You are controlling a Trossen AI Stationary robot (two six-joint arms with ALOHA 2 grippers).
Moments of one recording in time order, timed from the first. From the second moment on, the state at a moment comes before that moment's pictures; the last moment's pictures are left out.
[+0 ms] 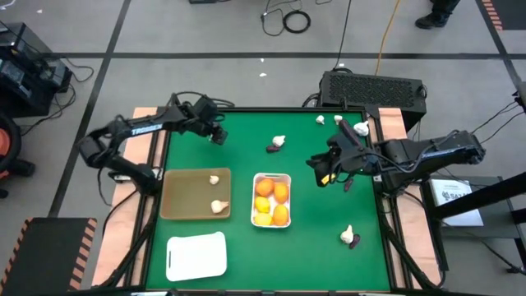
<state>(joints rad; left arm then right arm) 0.71 1.42 0.87 -0.52 -0.01 -0.27 0.20 1.09 1.10 -0.66 0.46 0.92</state>
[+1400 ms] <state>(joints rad) 0.71 1.60 0.89 -0.55 0.00 -0.30 0.25 1.09 1.10 -0.77 0.47 0.95</state>
